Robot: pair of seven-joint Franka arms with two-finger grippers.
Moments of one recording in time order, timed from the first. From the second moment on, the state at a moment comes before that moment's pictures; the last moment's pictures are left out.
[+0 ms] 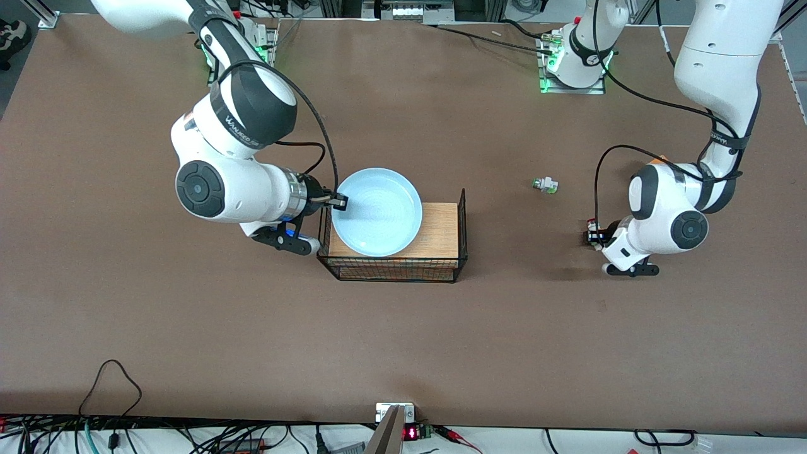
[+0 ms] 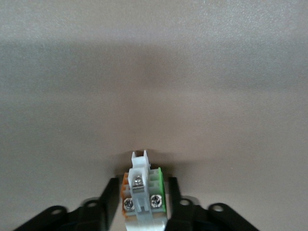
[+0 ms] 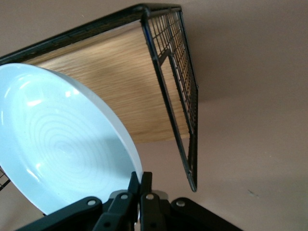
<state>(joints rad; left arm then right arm) 0.01 0.57 -0.01 -1.94 -0.04 2.25 0.01 0.24 0.59 0.32 -1.28 0.25 1.71 0.75</state>
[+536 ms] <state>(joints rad) 0.01 0.51 -0.02 -1.92 -0.04 2.18 0.01 0.29 0.60 0.32 -1.41 0.23 1.93 0.75</state>
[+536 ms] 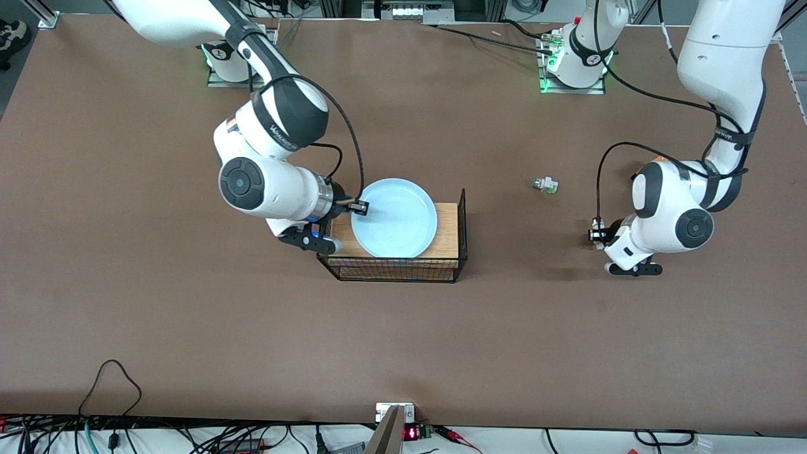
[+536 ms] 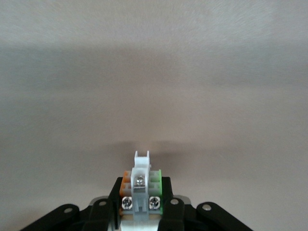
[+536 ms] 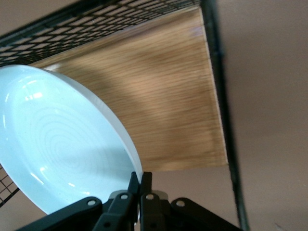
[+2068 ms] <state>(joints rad) 0.01 0.34 -0.27 -1.43 -0.04 1.60 -0.12 0.28 0.58 0.31 -1.28 0.36 2.05 0.74</state>
